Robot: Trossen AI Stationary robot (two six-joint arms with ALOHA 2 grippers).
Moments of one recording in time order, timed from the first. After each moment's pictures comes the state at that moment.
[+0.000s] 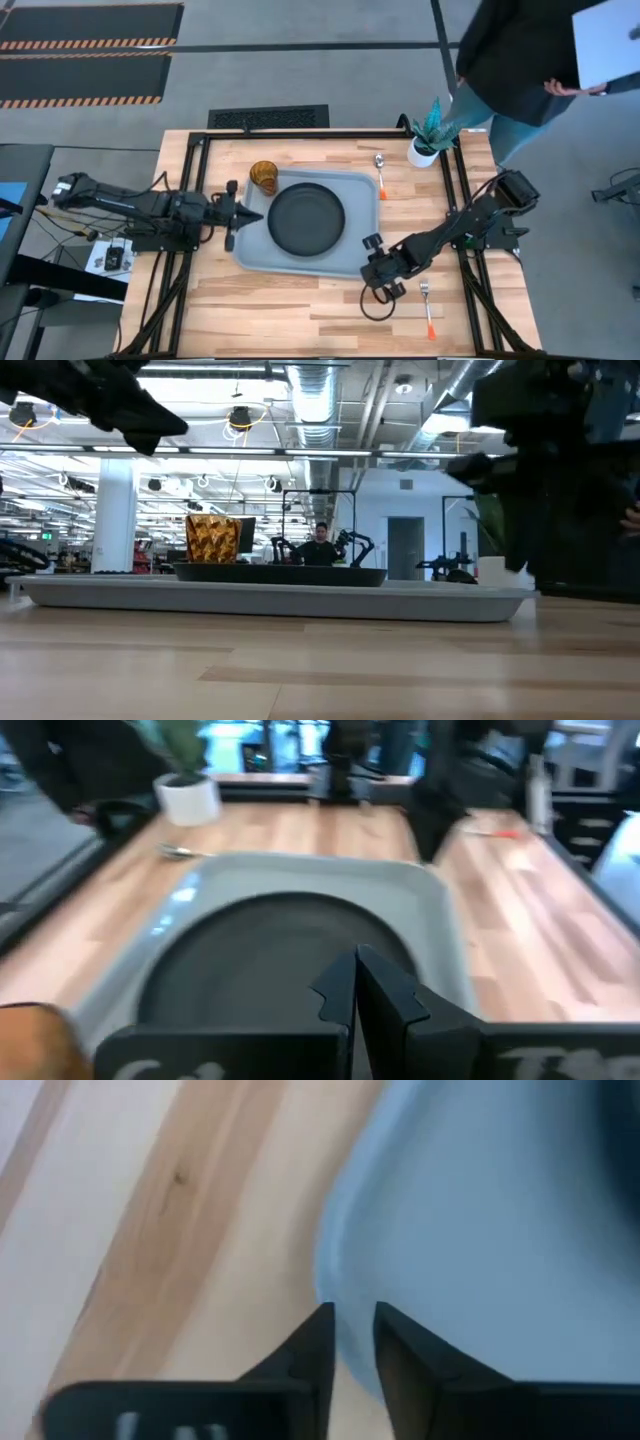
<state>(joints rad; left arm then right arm) -0.19 0.59 0.37 -0.09 -0.23 -0.09 0.48 1.65 0.97 -0.53 0.18 0.04</state>
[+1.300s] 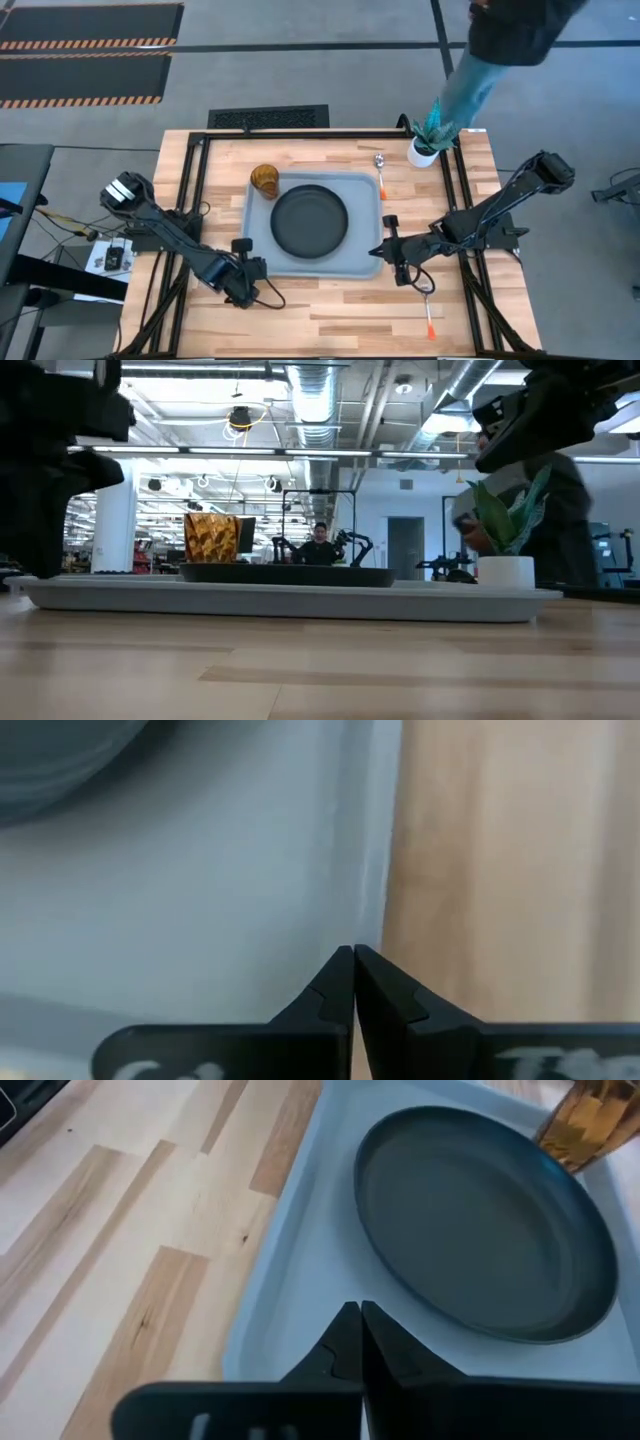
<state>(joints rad) -0.67 1.57 0.86 -0.68 -0.31 -0.70 0.48 1.21 0.65 -0.14 0.37 0.05</state>
